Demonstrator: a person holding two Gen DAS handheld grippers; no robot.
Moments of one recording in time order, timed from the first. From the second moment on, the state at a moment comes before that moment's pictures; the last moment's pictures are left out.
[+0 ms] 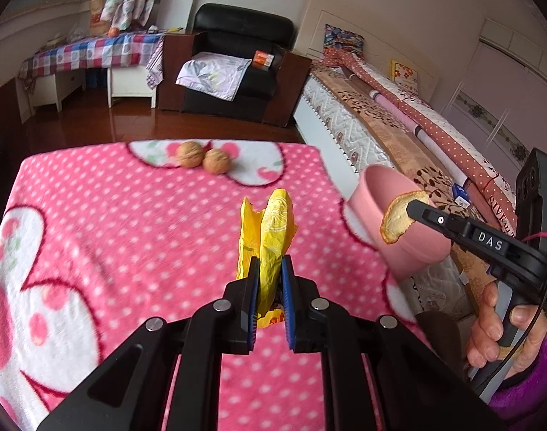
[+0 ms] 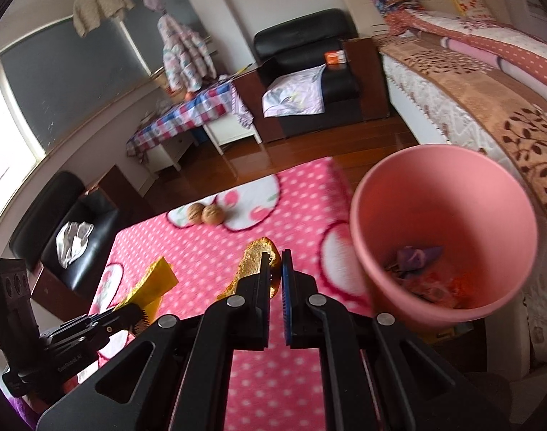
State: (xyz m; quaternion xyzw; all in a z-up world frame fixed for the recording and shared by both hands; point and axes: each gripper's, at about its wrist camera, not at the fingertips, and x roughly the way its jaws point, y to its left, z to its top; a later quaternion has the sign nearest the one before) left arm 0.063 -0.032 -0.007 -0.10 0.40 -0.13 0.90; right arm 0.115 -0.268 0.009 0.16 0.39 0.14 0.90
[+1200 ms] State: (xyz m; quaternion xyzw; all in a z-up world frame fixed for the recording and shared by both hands) left arm 0.145 -0.229 0.021 0.00 0.38 -0.21 0.90; right arm 0.133 -0.429 -0.003 0.20 0.34 -0.01 0.92
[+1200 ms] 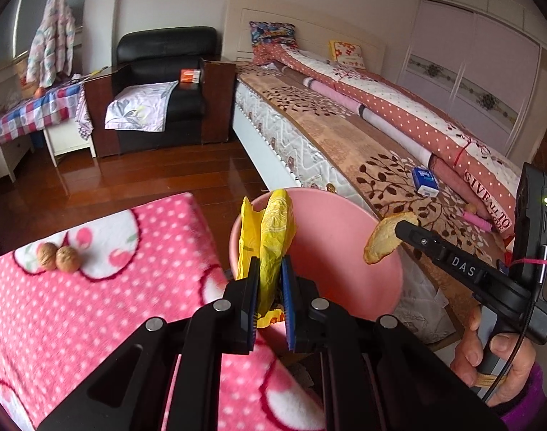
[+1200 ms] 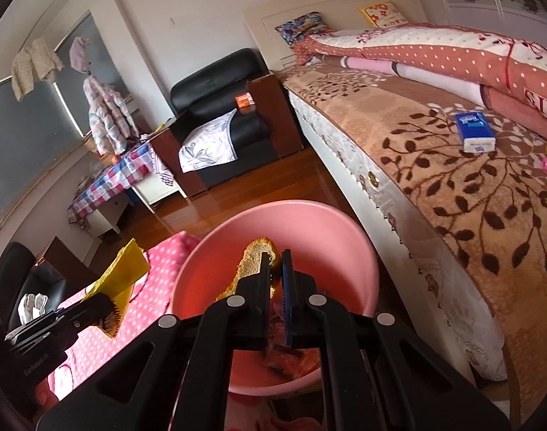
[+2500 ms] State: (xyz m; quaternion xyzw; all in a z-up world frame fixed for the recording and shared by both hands) left arm 0.174 -0.267 -0.023 0.01 0.43 -0.20 0.88; right arm 0.151 -0.427 -0.042 0.21 0.38 0.00 0.90
